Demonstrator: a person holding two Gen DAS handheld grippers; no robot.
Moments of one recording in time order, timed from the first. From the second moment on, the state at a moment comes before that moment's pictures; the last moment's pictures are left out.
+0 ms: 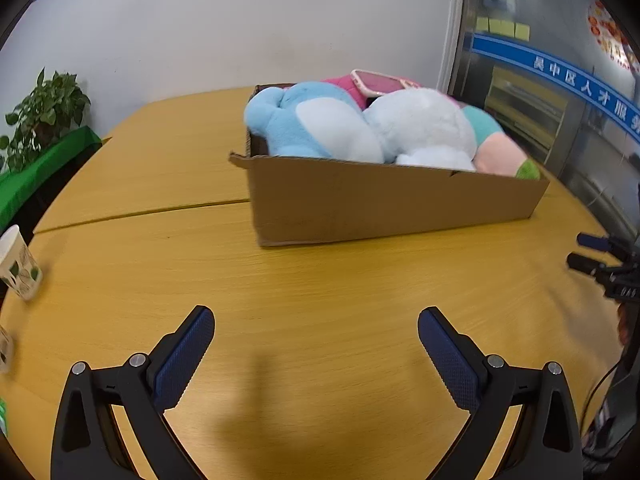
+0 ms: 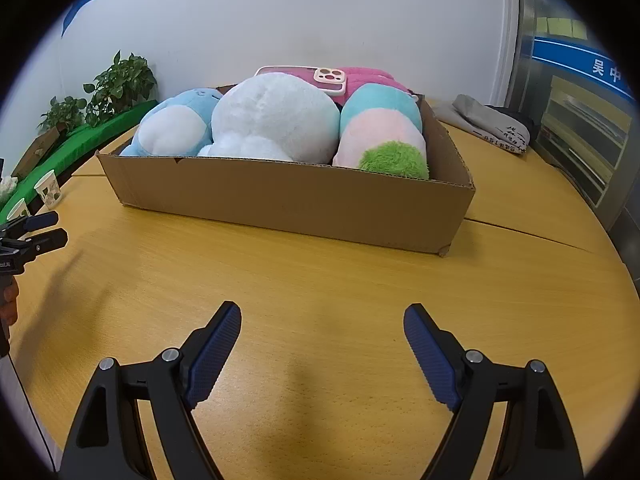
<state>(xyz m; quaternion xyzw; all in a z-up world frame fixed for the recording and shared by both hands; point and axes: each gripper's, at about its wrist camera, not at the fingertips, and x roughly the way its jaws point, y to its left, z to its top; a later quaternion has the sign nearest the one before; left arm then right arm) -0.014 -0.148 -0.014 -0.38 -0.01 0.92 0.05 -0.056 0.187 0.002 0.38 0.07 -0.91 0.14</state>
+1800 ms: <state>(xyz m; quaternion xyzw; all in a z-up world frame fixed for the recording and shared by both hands) -0.076 -0.223 -0.064 -0.44 0.11 0.86 0.23 -0.123 0.405 -0.055 0.41 0.20 -0.80 0.40</state>
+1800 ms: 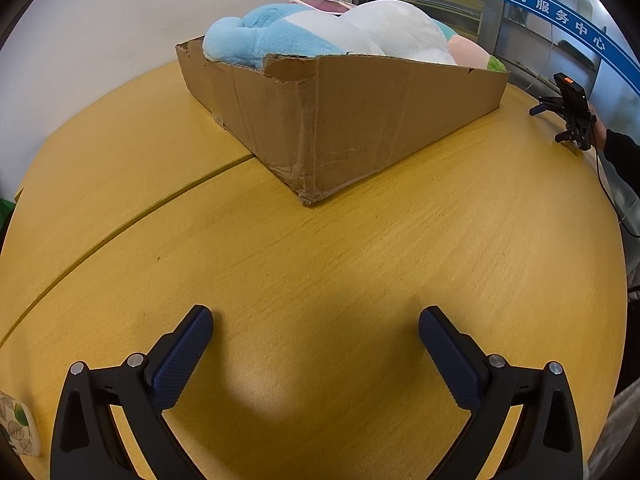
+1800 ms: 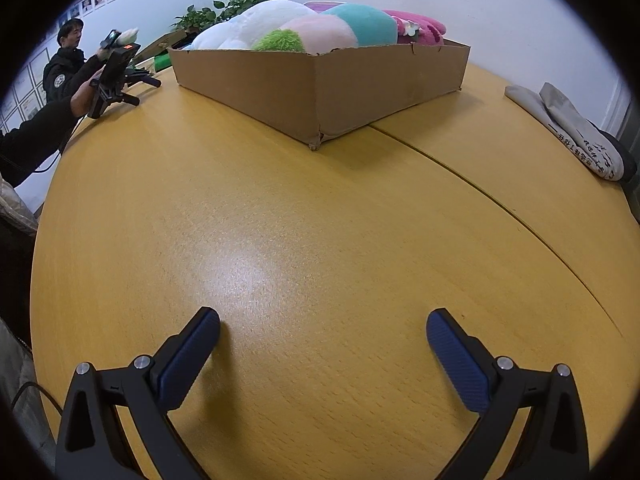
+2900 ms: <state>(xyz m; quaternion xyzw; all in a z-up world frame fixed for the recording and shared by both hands) -0.082 -0.212 -0.059 -0.44 0.11 0.86 0.23 -0.123 0.405 -0.056 0.41 0.20 -0.80 0.40</state>
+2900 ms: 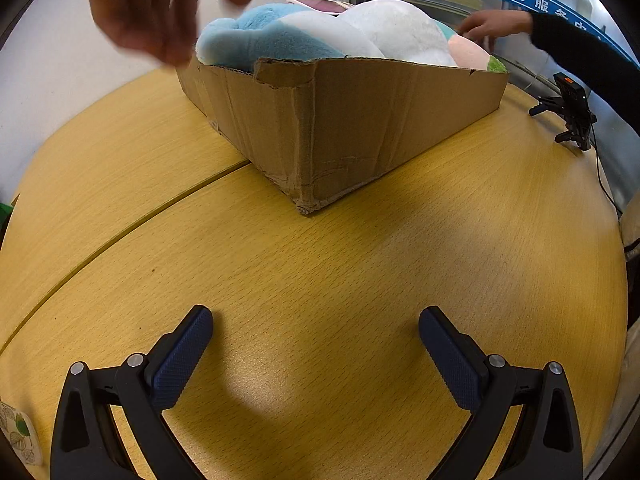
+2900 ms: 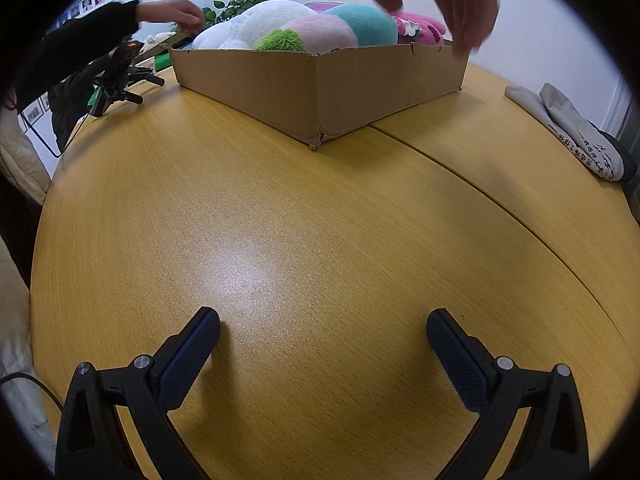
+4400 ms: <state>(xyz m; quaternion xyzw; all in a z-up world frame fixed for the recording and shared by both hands) -0.077 -0.215 -0.061 -0.44 0.11 0.86 0.23 -0.122 0.404 -0.056 0.41 0.20 -0.80 0.40</state>
